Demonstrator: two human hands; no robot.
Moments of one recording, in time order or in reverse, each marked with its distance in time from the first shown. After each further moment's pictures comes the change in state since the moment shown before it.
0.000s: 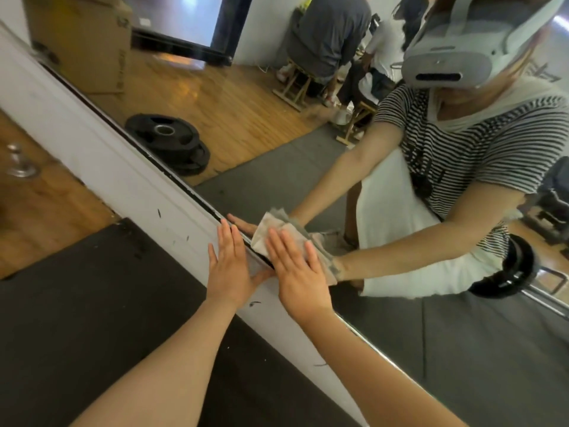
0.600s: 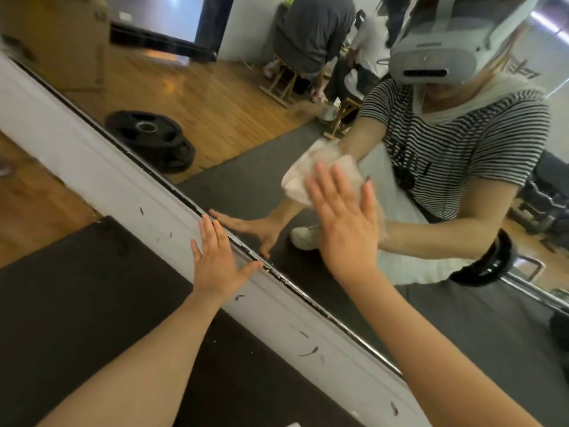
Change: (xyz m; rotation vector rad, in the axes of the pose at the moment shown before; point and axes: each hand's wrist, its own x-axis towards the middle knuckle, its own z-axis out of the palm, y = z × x) left_hand -0.003 0.008 0.003 -0.004 0.038 -0.010; right_hand 0.022 0.102 -0.071 0.163 0.256 0.184
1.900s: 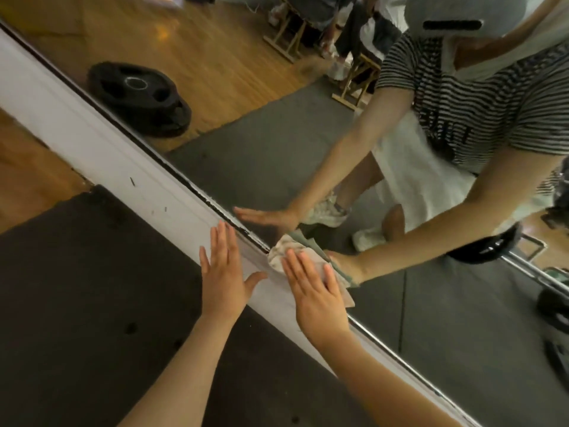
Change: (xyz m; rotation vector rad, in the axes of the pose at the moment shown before) left_hand -0.040 0.013 0.030 -0.108 0.088 0.019; right_hand -0.136 -0.043 0.050 -0.002 -0.486 -0.102
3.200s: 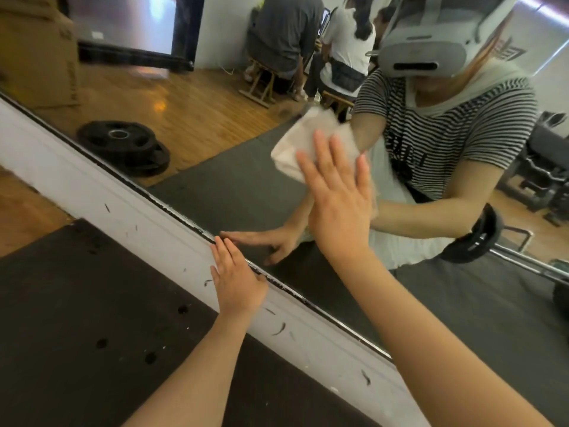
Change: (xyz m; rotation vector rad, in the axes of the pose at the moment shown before) left_hand -0.039 0.102 0.033 0.008 -0.070 -0.194; right_hand 0.025 0.115 -0.119 0.027 0.660 0.210
